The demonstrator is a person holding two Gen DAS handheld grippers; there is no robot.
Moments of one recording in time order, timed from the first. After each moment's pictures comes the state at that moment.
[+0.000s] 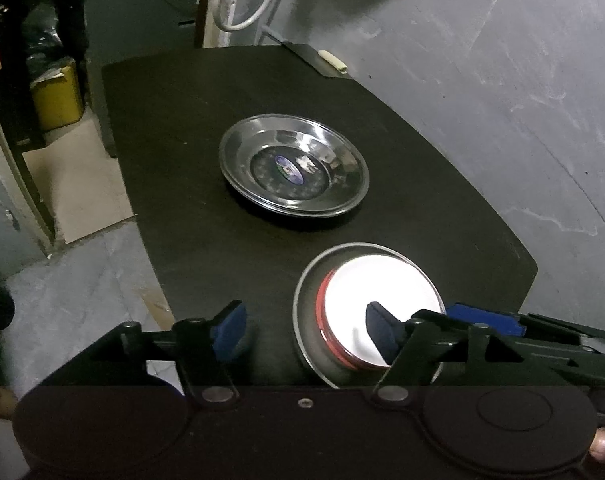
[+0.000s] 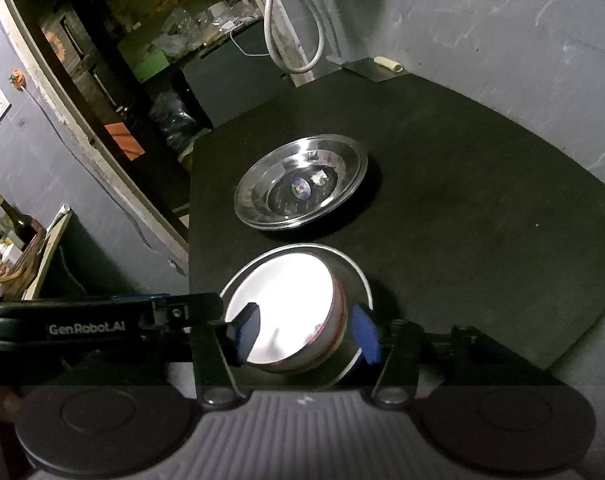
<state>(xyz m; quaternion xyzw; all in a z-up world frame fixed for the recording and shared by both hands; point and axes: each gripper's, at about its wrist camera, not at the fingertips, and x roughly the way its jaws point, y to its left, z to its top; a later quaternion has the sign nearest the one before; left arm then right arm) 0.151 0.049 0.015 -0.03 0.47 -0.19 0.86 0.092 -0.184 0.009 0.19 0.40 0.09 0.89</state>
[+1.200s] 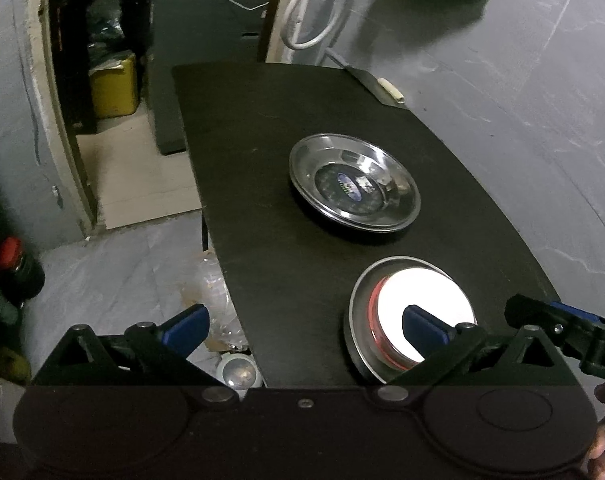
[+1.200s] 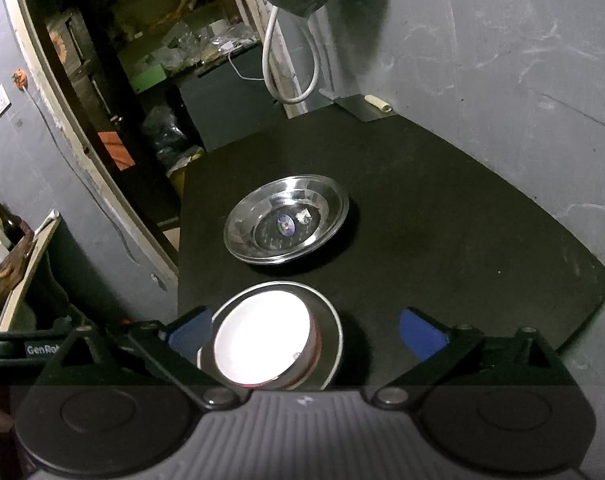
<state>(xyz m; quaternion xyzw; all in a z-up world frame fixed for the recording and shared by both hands) 0.131 0.081 0.025 -0.06 0.45 -0.11 0.88 0.085 -0.197 0.039 0.15 0.37 0.06 0.91</state>
